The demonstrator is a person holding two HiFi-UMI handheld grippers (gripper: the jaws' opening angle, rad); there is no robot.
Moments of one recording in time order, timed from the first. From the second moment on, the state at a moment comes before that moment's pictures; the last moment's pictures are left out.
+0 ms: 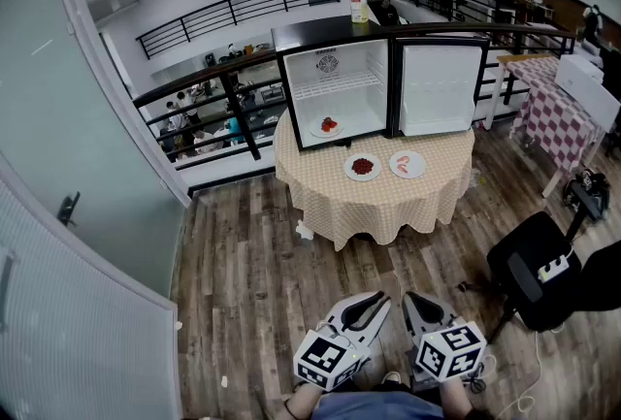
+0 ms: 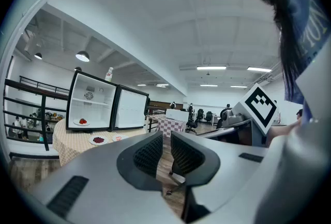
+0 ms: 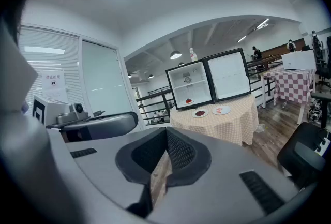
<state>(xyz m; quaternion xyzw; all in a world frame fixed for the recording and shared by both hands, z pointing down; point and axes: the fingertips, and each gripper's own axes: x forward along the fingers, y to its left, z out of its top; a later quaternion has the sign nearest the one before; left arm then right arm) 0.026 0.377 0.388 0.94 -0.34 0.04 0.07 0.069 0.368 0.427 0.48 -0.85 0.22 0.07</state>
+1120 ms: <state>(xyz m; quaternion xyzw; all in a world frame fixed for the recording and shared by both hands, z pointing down) 0.090 0.363 0.402 0.92 -0.38 0.03 0.09 0.141 0.359 0.434 0.46 -0.86 0.21 0.08</state>
